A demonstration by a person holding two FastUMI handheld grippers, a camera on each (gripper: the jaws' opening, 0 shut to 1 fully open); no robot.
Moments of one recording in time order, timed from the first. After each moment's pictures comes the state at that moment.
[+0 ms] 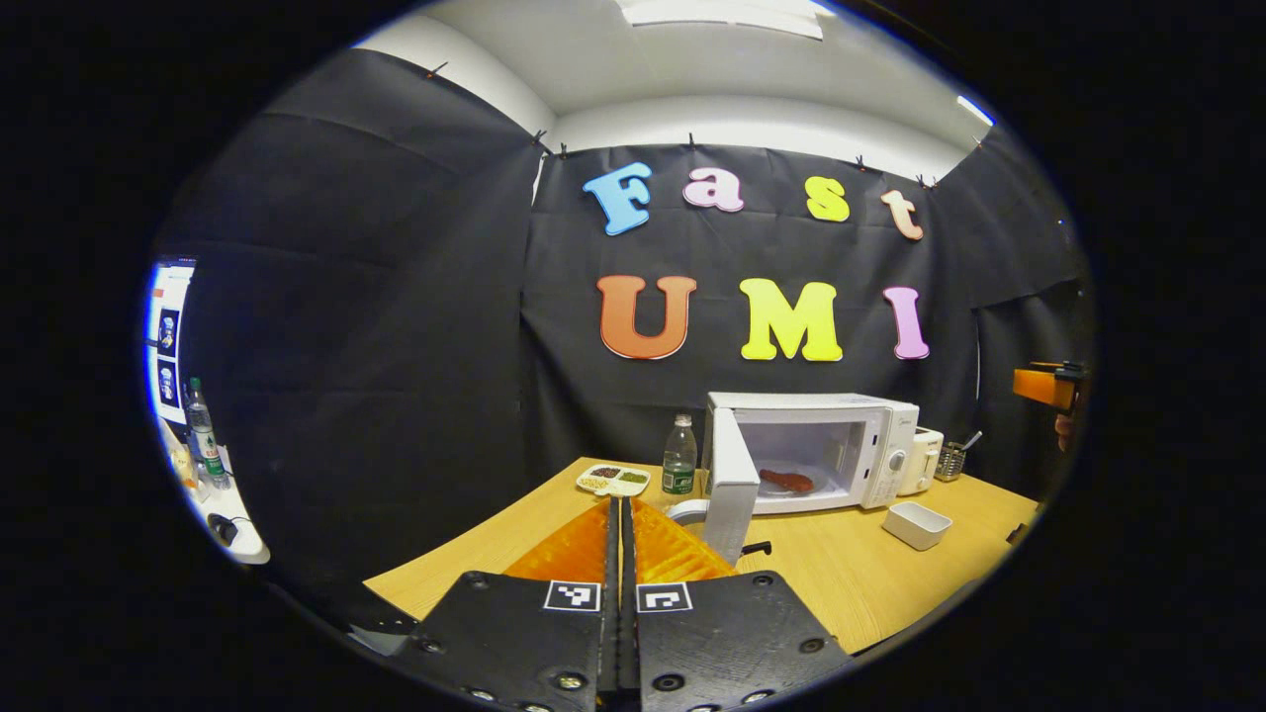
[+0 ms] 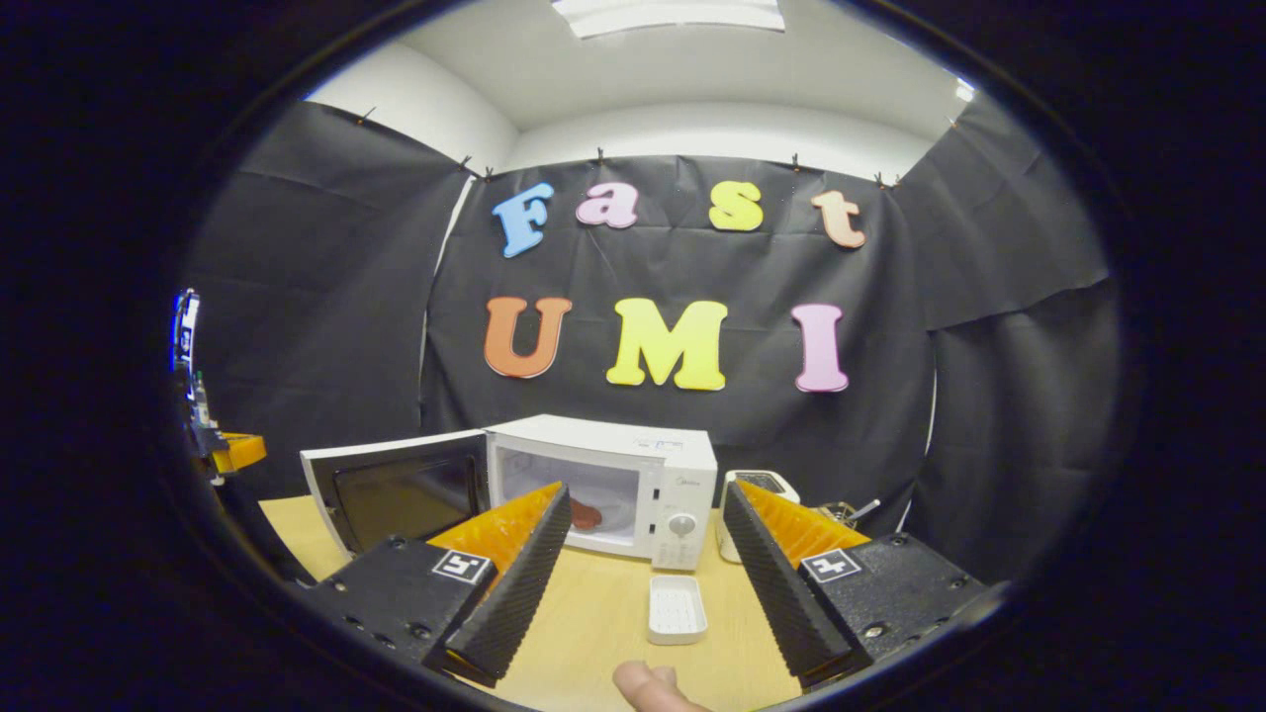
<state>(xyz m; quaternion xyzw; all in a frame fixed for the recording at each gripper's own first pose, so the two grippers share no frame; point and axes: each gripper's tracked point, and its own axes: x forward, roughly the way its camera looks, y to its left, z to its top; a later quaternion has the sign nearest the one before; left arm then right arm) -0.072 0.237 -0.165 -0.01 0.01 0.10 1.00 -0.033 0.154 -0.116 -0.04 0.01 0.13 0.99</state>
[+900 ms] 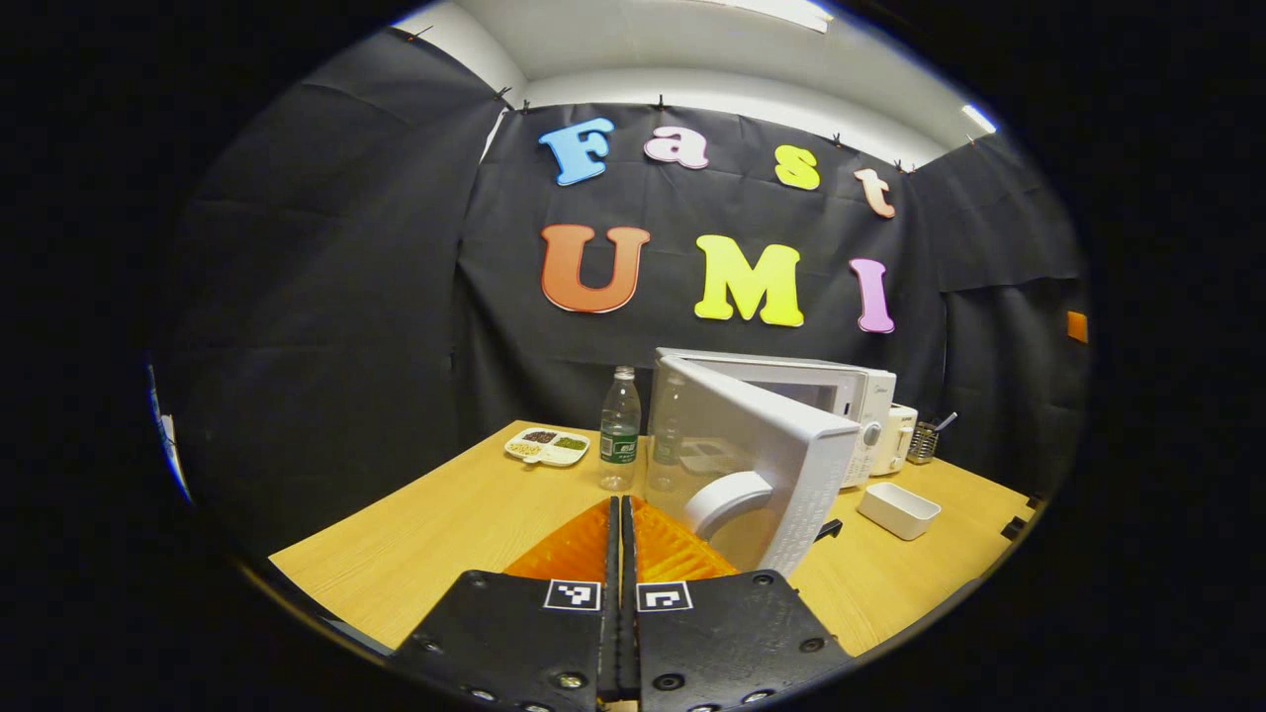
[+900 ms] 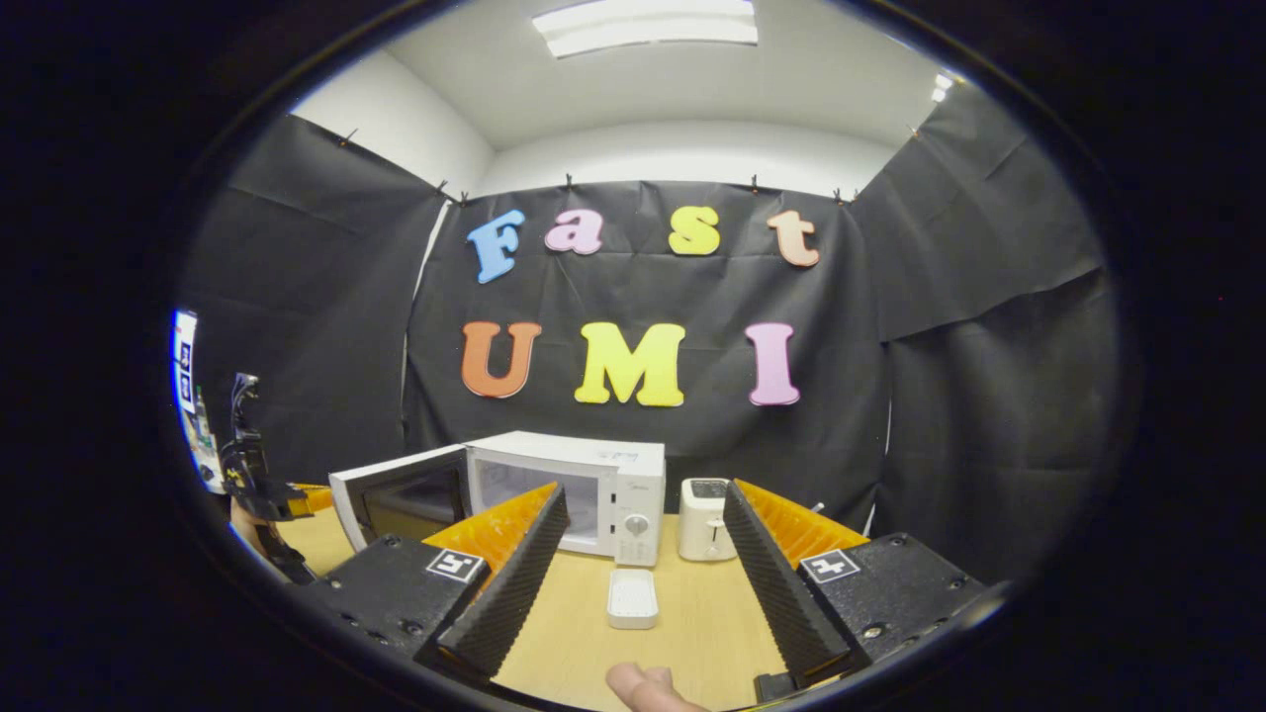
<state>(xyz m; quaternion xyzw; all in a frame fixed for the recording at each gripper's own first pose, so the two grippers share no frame) -0.001 0.179 -0.215 -0.03 0.04 0.00 1.00 -0.091 0.085 -0.086 -0.03 -0.01 0.10 0.99</state>
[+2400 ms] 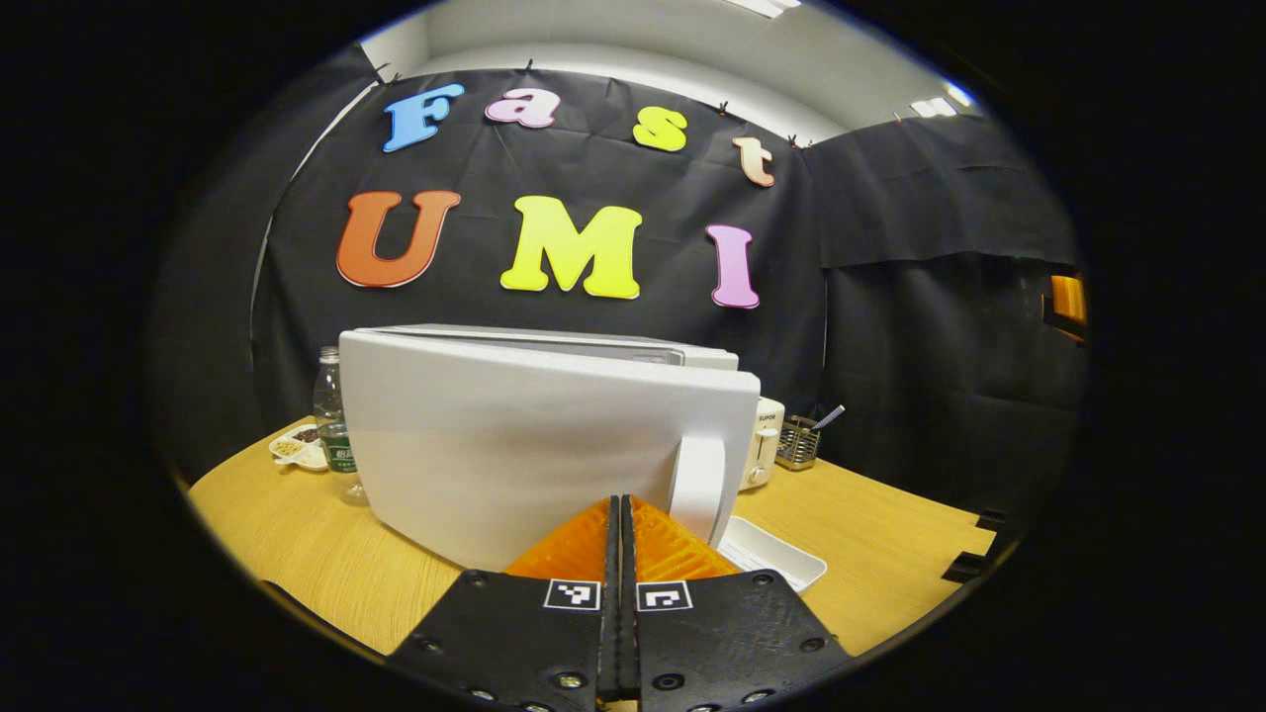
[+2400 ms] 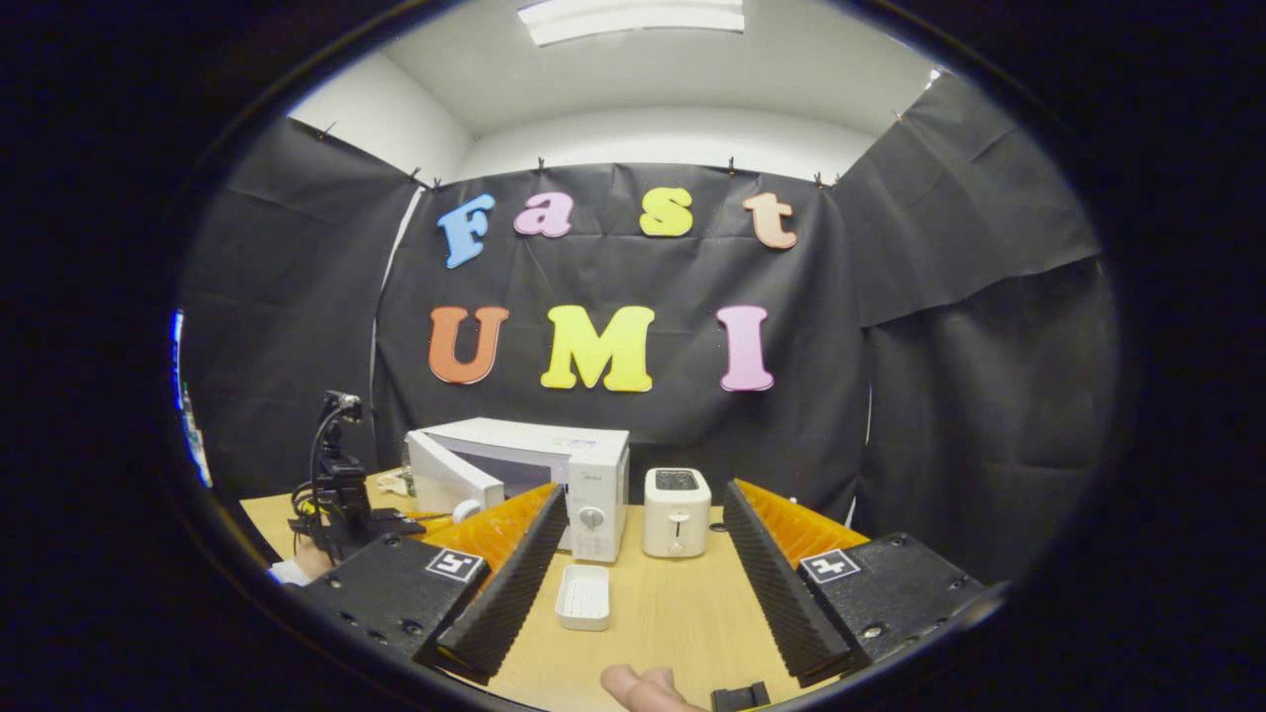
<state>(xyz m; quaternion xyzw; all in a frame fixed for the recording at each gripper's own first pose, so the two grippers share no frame) 0.132 -0.070 -0.227 -0.03 0.06 -0.18 0.98 -0.033 0.031 -0.107 -0.03 0.01 0.07 1.00</state>
